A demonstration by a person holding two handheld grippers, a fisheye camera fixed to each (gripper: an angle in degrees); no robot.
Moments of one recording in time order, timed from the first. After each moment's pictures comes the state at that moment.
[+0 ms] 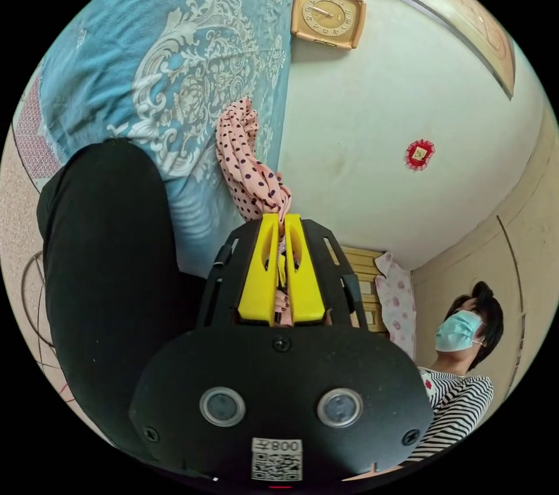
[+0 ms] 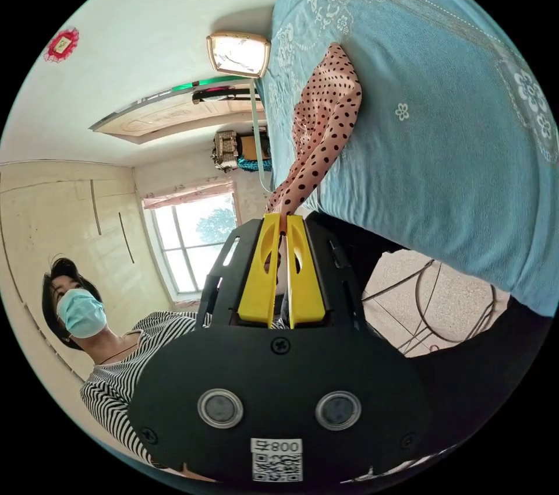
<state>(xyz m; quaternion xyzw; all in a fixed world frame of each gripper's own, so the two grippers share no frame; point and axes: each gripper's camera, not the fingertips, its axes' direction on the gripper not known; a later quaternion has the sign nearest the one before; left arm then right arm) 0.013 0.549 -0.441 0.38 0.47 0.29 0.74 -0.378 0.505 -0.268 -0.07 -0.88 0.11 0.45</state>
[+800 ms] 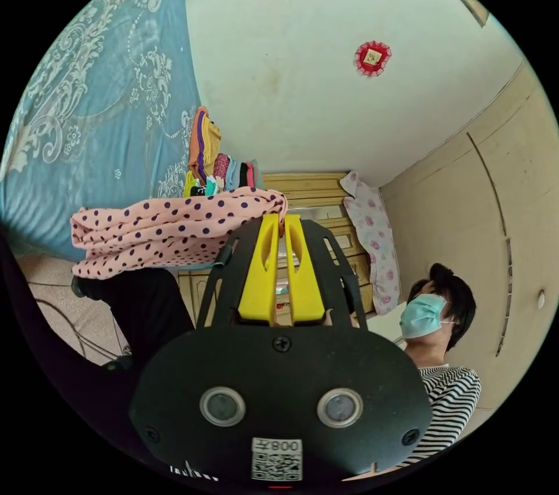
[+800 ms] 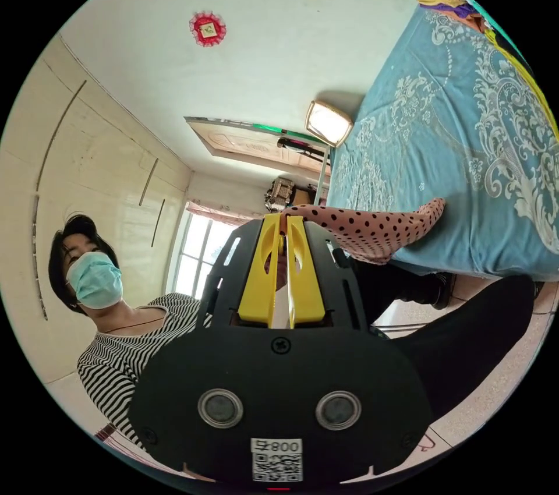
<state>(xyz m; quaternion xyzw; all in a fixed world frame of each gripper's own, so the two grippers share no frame) 0.225 0.482 -0.273 0.27 0.43 0.50 0.70 -0.055 0.683 -0.502 0.18 -0.88 0.18 0.40</state>
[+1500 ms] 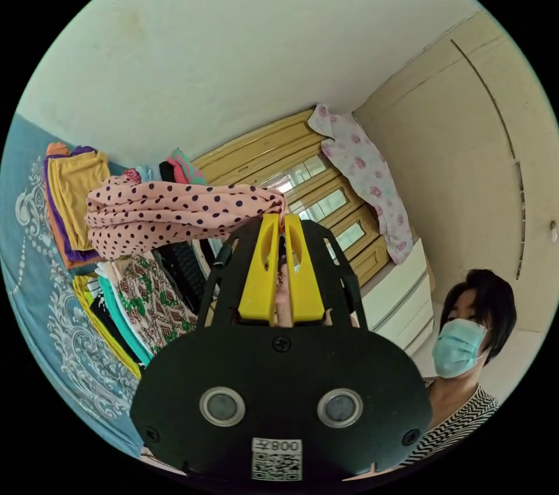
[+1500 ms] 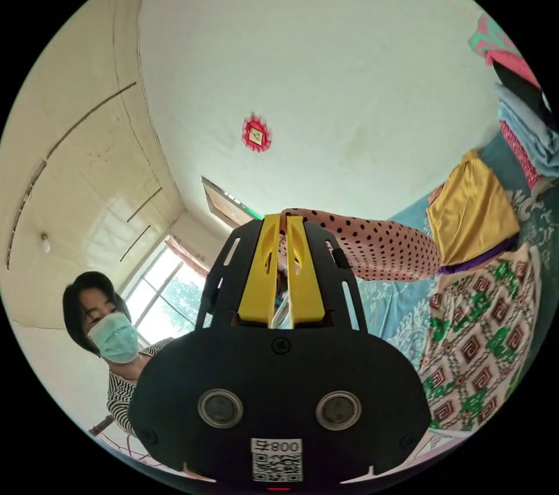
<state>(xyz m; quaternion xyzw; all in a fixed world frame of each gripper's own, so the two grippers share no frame) 0.695 0.354 -0.134 0.21 0.32 0.70 0.60 0.486 0.606 -0.544 0.37 -0.76 0.27 0.45</state>
